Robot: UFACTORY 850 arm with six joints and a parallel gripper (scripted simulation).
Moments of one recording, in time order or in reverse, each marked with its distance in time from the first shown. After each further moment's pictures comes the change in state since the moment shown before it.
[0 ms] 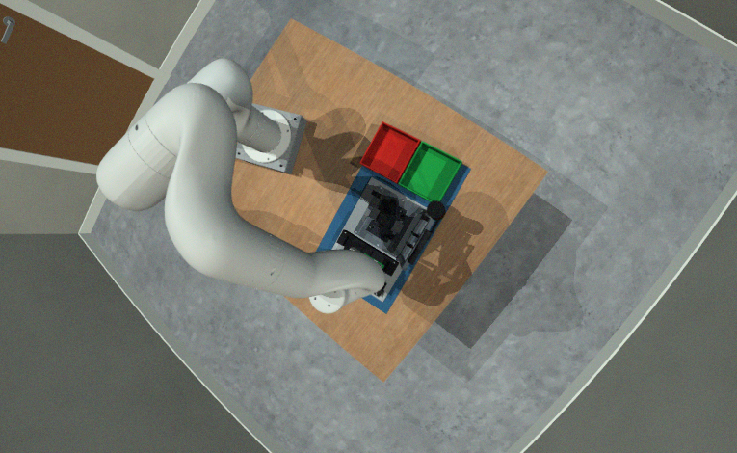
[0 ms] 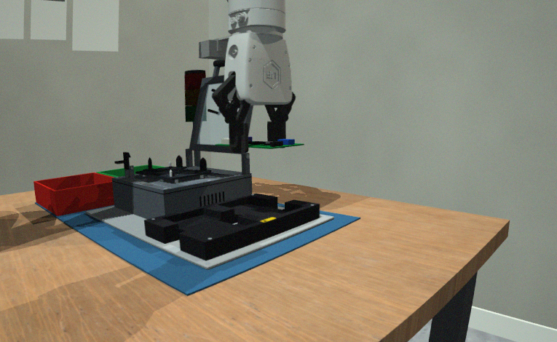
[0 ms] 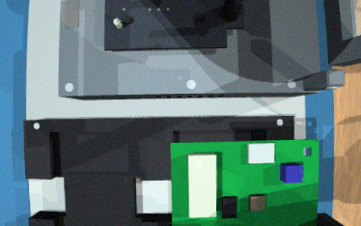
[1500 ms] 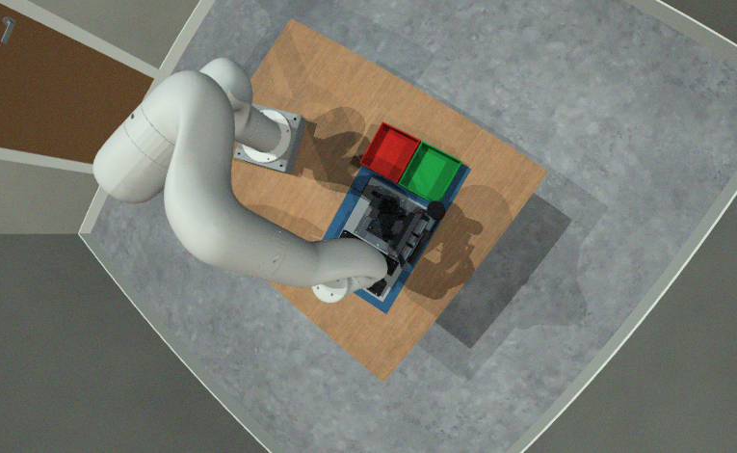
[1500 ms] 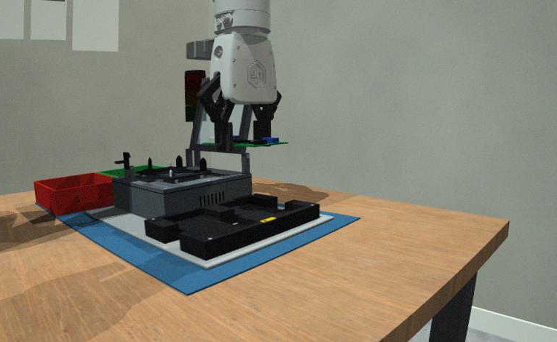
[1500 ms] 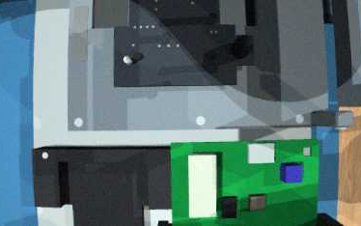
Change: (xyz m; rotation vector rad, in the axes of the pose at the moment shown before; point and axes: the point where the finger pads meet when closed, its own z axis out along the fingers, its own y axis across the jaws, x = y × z) arm 0.024 -0.006 -0.002 0.000 0.000 -0.001
